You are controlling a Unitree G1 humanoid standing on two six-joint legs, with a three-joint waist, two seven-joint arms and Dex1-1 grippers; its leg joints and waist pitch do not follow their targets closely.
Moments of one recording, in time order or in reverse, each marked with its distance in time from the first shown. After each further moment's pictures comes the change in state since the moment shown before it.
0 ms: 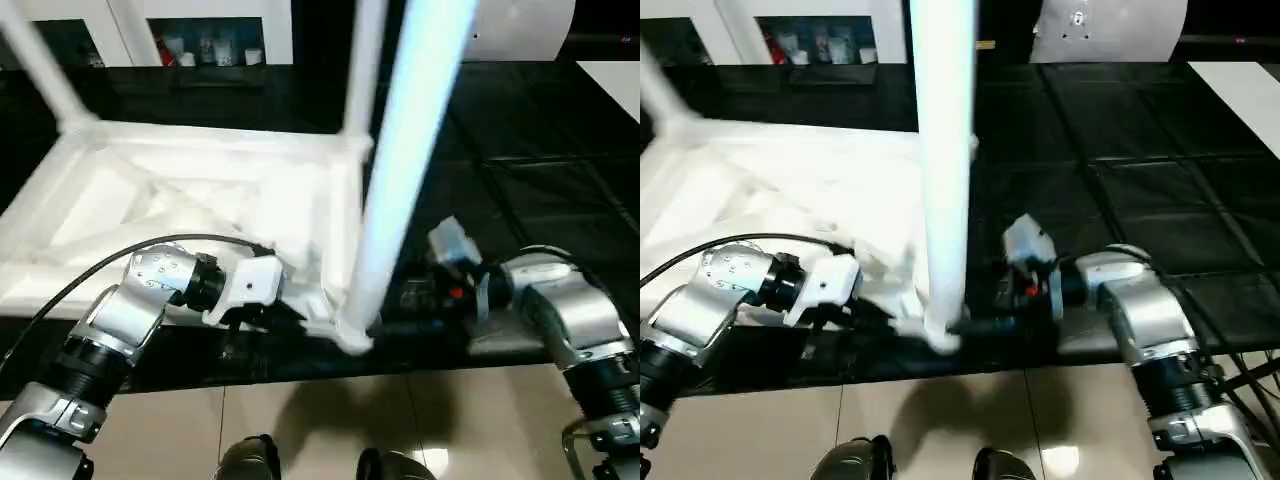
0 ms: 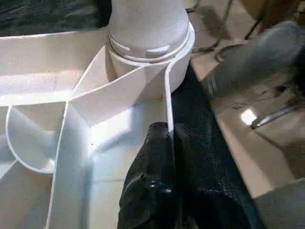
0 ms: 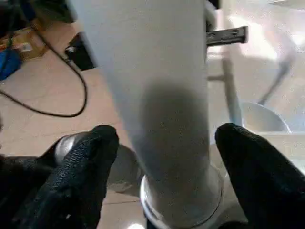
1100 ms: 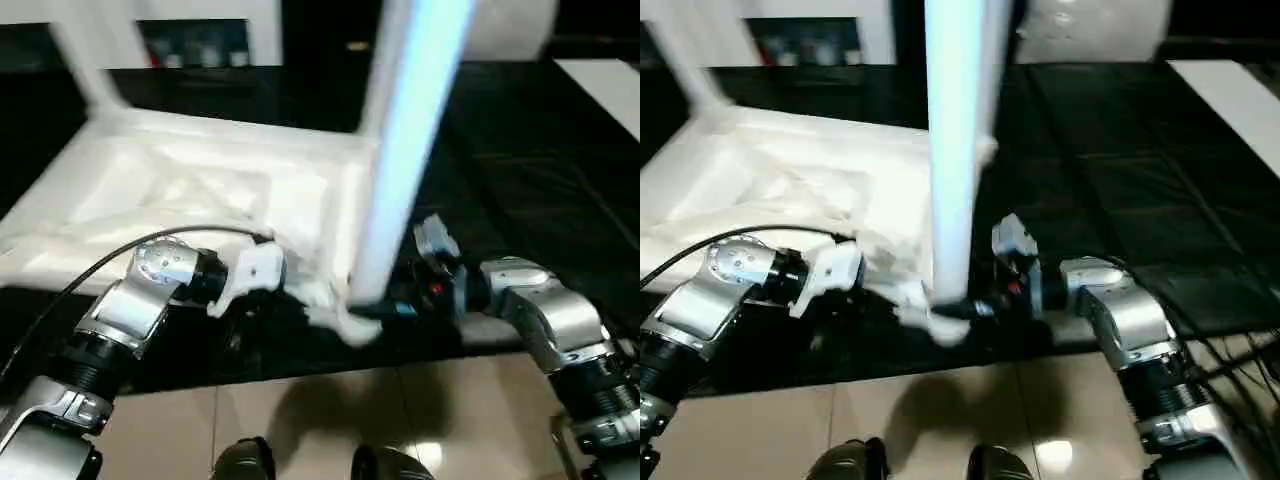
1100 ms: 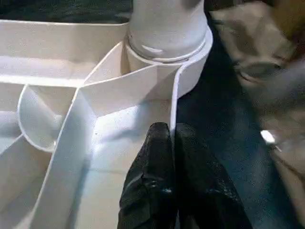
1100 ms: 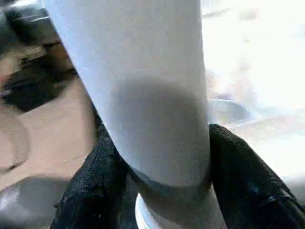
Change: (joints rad) left arm -0.017 -0.066 0.087 0.018 0.013 0.197 0.222; right arm 0.020 0.100 -0.066 0.009 0.056 0.091 -0.416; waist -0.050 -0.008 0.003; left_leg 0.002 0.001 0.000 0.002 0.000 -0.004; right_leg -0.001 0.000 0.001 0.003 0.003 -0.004
